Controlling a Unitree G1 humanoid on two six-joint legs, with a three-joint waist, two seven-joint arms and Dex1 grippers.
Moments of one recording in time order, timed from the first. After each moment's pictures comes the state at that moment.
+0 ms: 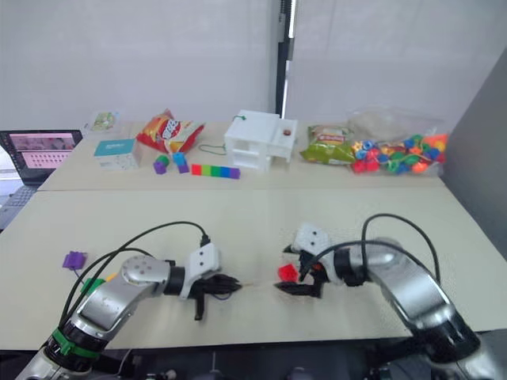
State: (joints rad) left arm -0.33 0.60 -0.32 -0.26 -0.20 0.56 -1.01; right arm -0.52 -0.79 0.31 -0.21 0.30 0.57 1.14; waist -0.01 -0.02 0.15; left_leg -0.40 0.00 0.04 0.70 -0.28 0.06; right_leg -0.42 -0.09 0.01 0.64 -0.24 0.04
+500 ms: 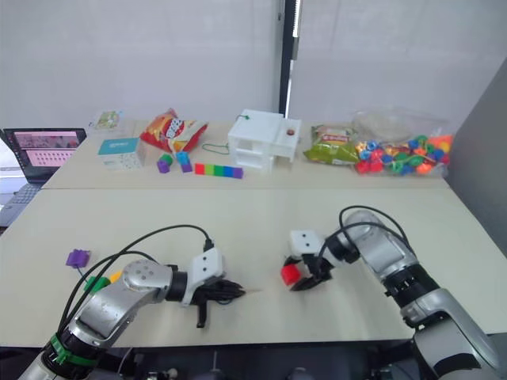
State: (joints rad) left arm -0.31 0.60 -0.33 -0.34 -0.22 0.63 -0.99; right arm -0.73 -0.72 0.48 0.28 0.09 0.10 1.49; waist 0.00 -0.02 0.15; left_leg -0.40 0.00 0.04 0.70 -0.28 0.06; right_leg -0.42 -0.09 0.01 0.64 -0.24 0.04
